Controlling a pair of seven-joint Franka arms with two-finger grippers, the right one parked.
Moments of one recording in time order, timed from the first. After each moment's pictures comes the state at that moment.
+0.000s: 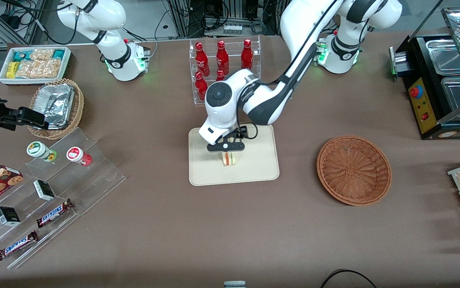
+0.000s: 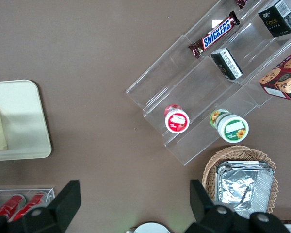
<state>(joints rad) -0.80 0.62 -0.04 -1.41 0.02 1.99 -0.90</state>
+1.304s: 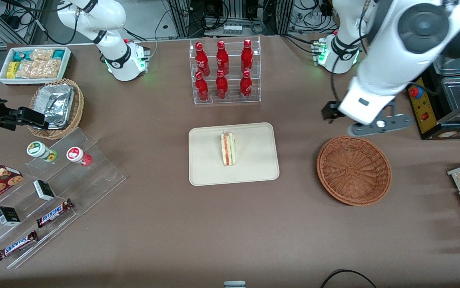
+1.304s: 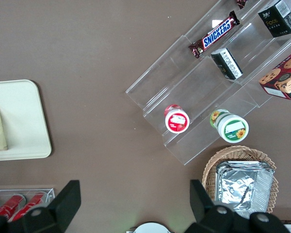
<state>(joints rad) -0.44 0.14 0.11 -1.44 0.02 1.44 -0.45</state>
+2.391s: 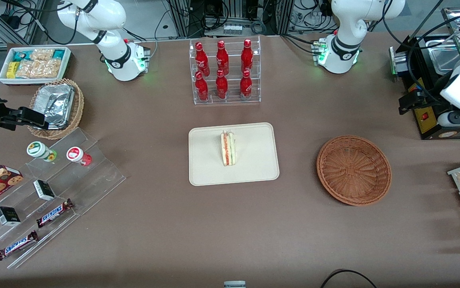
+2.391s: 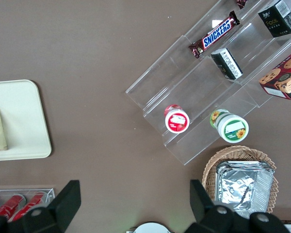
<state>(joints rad) -0.15 -0.02 0.11 -1.60 0.01 1.49 -0.05</state>
